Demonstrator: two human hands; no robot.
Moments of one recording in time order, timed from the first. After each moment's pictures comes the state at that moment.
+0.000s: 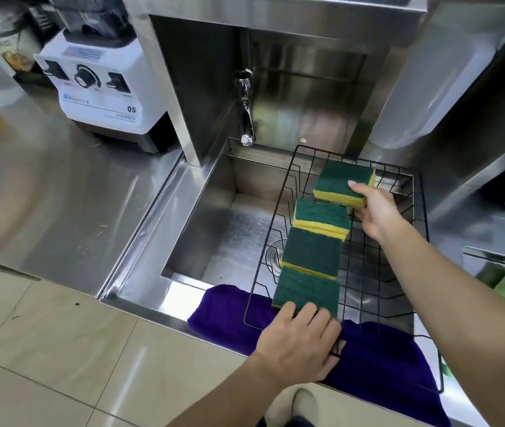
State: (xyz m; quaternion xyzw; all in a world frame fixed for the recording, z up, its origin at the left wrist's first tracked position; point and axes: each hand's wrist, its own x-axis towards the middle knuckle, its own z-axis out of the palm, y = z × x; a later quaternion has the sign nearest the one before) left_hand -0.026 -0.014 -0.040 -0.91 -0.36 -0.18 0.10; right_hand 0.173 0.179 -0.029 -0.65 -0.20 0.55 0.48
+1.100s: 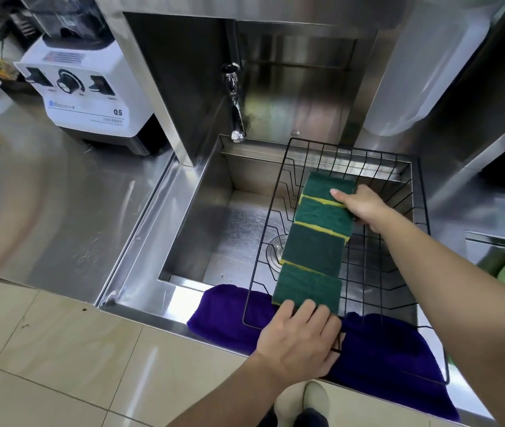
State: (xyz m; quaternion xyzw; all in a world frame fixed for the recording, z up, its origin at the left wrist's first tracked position) left_hand -0.025 -0.014 -0.040 -0.90 -0.37 -0.19 0.10; right_hand 0.173 0.181 -0.042 -0.79 -0.38 0.45 0.19
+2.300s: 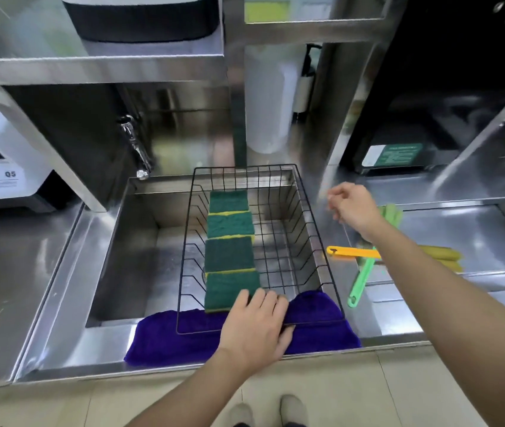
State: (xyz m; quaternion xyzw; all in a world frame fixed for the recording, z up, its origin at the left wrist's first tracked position) left_hand 0.003 -0.020 -0.031 -0.95 -0.30 -0.11 0.05; right_hand 0.264 0.056 0.037 -0.79 -0.37 0.30 0.38
